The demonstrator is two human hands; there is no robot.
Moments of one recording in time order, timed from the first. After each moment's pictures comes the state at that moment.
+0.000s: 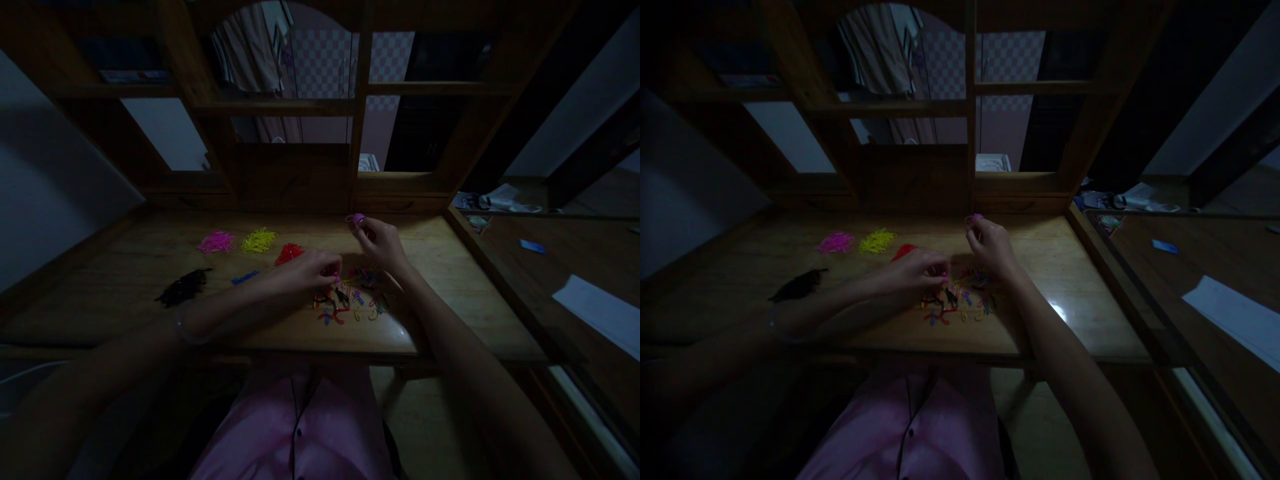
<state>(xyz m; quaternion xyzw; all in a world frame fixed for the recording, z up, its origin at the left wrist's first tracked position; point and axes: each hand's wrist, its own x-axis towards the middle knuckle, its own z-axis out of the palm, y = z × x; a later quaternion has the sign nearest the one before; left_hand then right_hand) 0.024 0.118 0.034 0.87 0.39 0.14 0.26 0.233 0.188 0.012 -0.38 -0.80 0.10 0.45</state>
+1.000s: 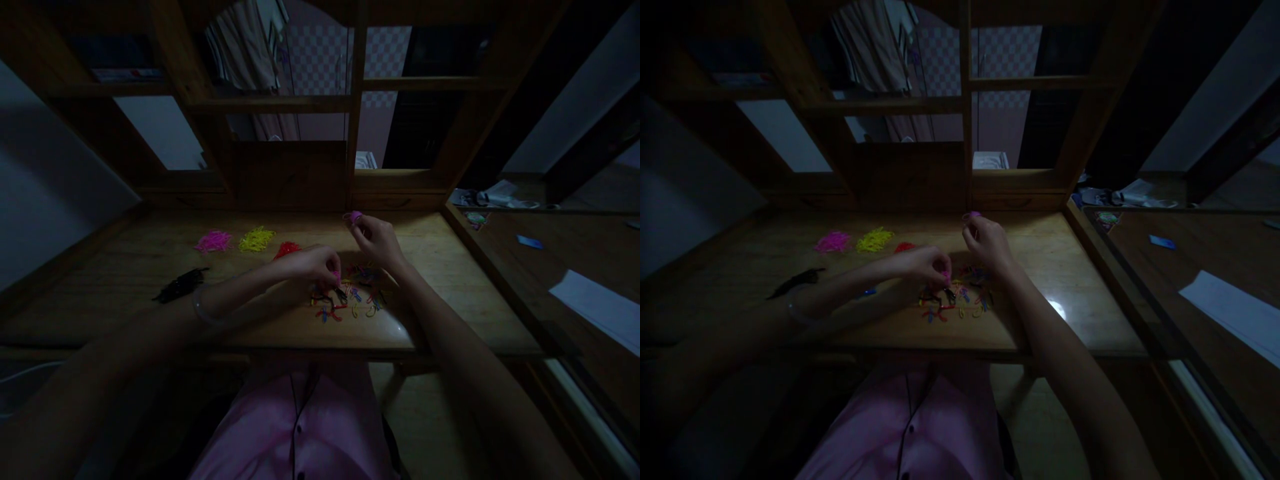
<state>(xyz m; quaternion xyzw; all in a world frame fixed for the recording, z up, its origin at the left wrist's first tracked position) 0.038 0.145 0.027 0.75 0.48 0.01 0.46 0.231 0.190 0.009 -0.38 -0.80 0.10 0.44</state>
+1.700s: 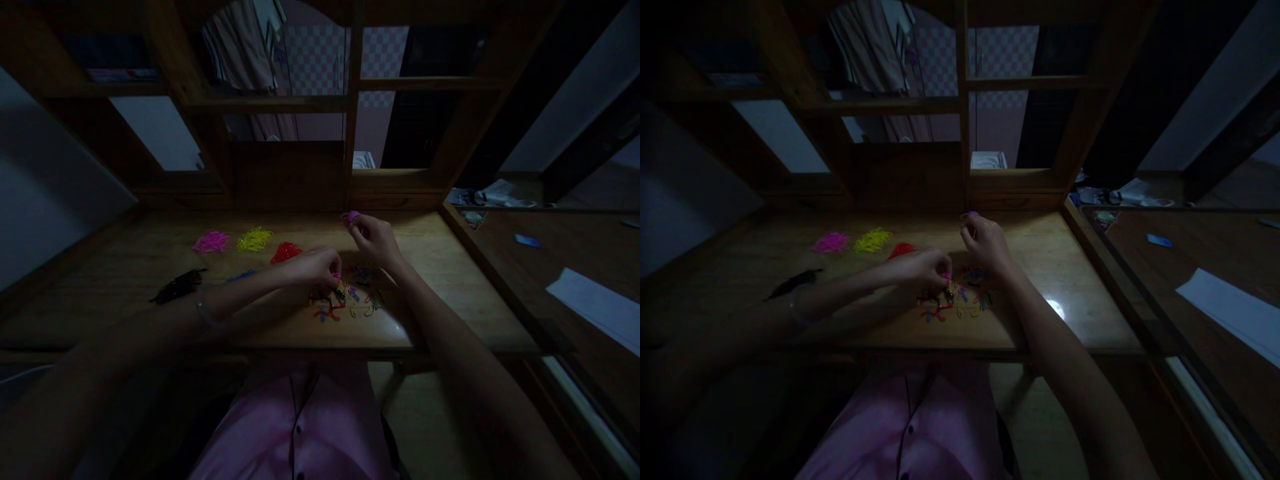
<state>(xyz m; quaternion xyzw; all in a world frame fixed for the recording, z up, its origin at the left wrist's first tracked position) 0.049 0.133 0.038 0.82 0.49 0.02 0.29 0.232 0.191 0.009 -0.39 -0.80 0.10 0.44</state>
